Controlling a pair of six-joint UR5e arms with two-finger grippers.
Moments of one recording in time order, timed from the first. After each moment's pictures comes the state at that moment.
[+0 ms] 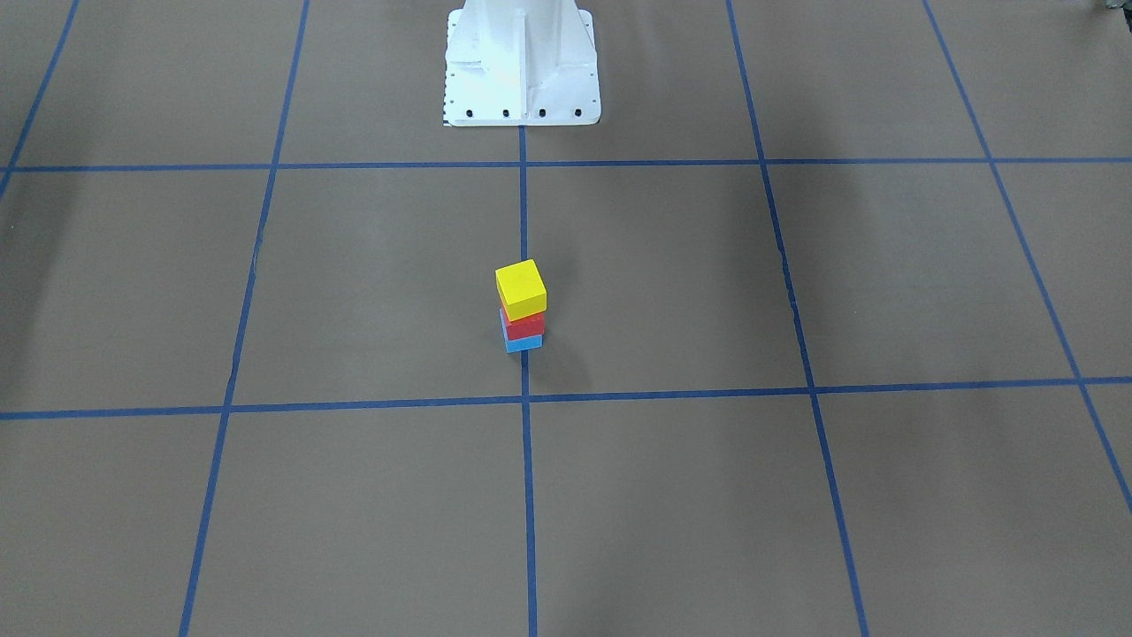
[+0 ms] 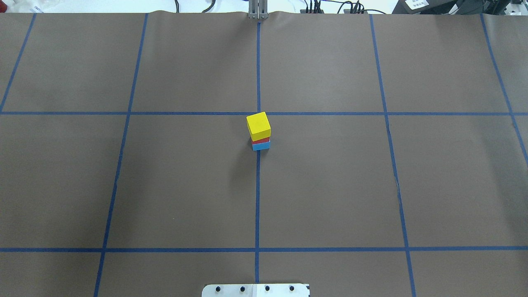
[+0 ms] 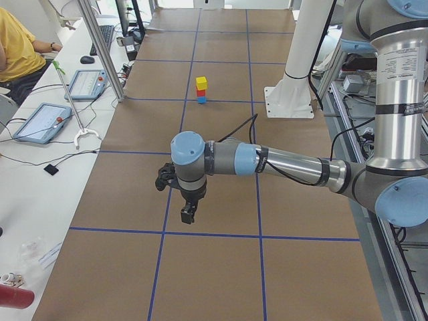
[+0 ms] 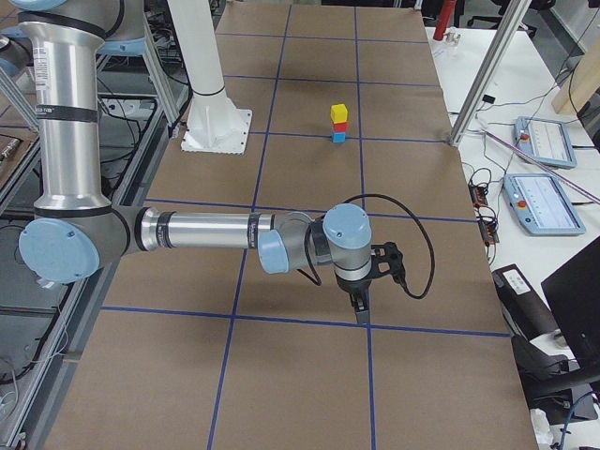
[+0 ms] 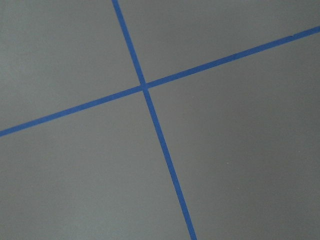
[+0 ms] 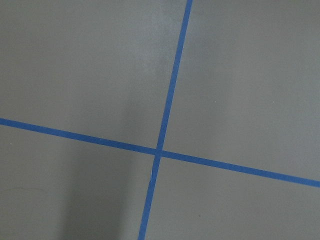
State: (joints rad) left arm -1.59 -1.44 -1.85 -1.43 -2.32 0.18; right arm 1.59 -1.62 1.62 -1.35 2.29 -0.04
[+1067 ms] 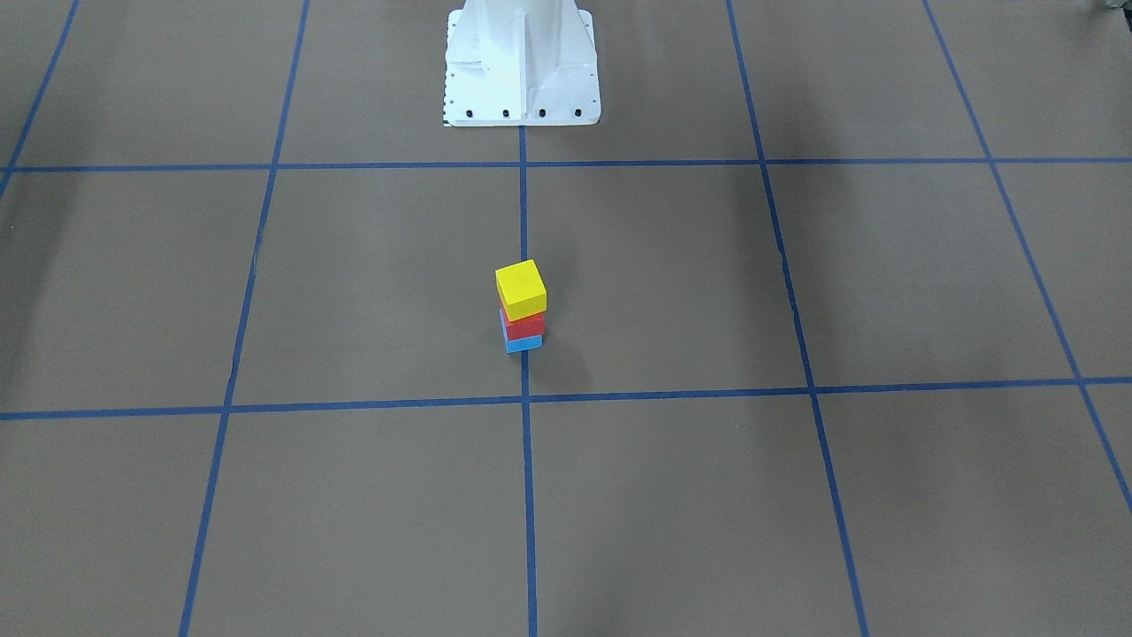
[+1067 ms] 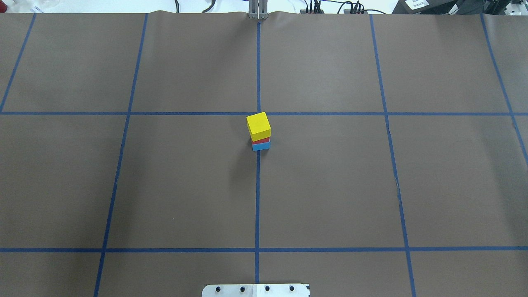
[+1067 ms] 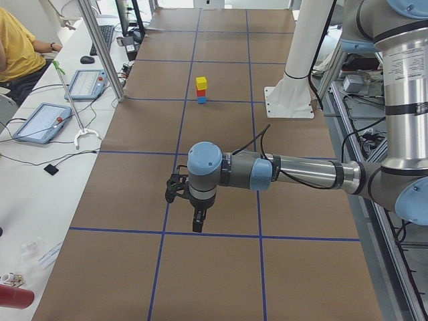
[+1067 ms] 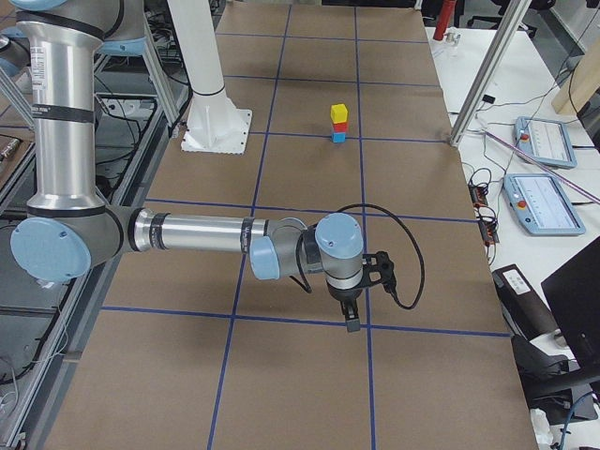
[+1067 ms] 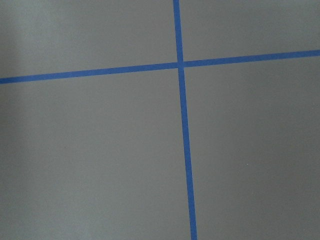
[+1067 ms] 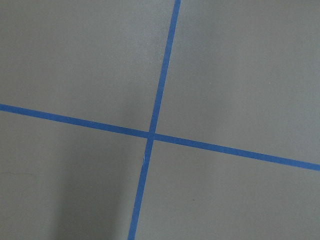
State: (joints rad) left arm -1.58 -1.39 -1.84 -1.61 -2.32 0.05; right arm 1.59 -1.62 1.62 -1.35 2.29 -0.04
